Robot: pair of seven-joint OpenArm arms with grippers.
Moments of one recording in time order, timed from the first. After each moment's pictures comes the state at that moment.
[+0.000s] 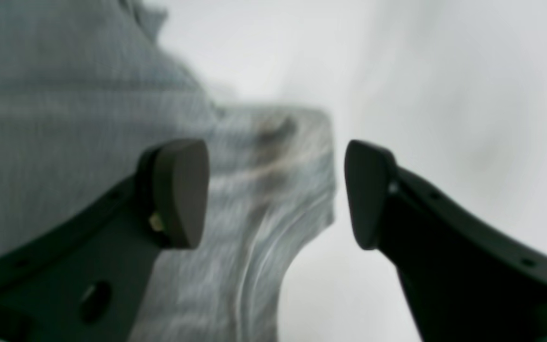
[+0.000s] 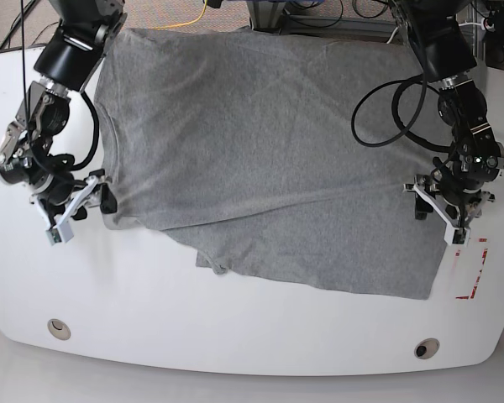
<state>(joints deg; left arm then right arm) -7.9 -11.6 -23.5 87.6 -7.0 -27.9 52.4 9.8 16.6 30.2 88.4 31.9 40.4 -71.2</state>
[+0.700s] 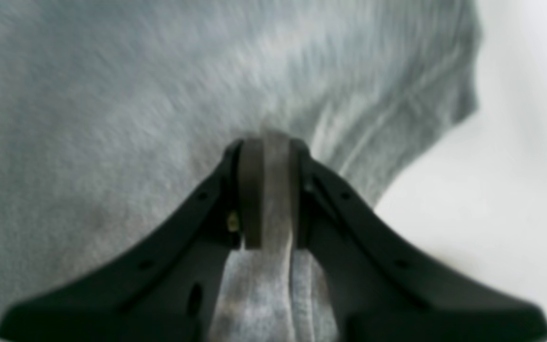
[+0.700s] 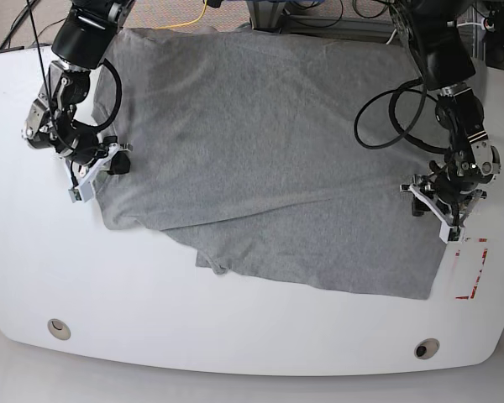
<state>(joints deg) -10.2 -11.6 -23.3 80.9 -6.5 -27.5 49.8 3.8 13.9 30.1 75.2 30.7 40.1 -62.8</state>
